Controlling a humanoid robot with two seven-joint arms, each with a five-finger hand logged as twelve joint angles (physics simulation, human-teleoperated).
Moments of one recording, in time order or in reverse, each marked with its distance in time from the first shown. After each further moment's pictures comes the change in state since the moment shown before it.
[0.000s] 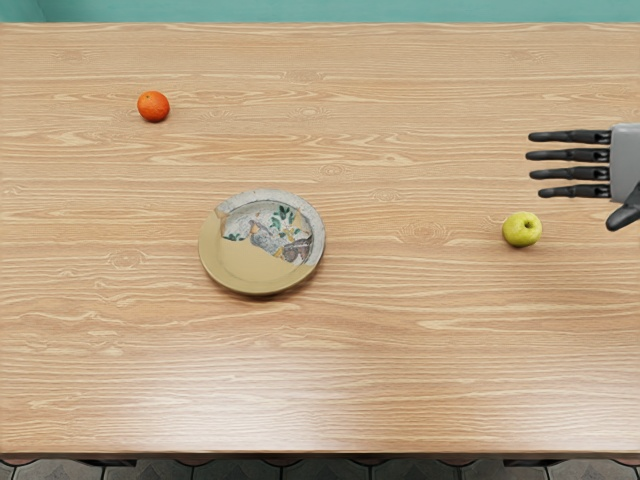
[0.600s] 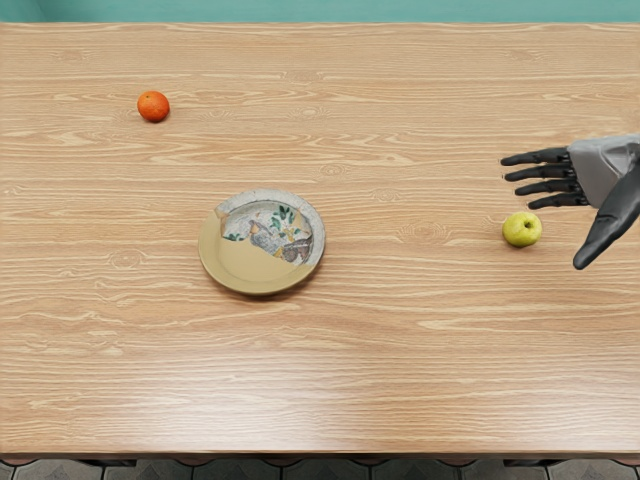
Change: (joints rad) left arm 0.000 0.000 0.000 0.000 0.000 0.000 0.000; right arm 0.024 0.060 0.069 0.136 -0.458 -0.111 -0.003
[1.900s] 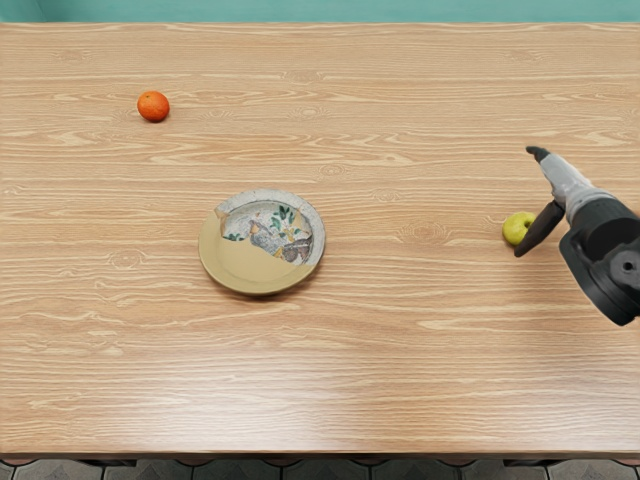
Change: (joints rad) left arm 0.000 0.000 0.000 0.000 0.000 0.000 0.000; right arm -0.124 0.432 -0.275 -0.005 -0.847 -1.080 -0.076
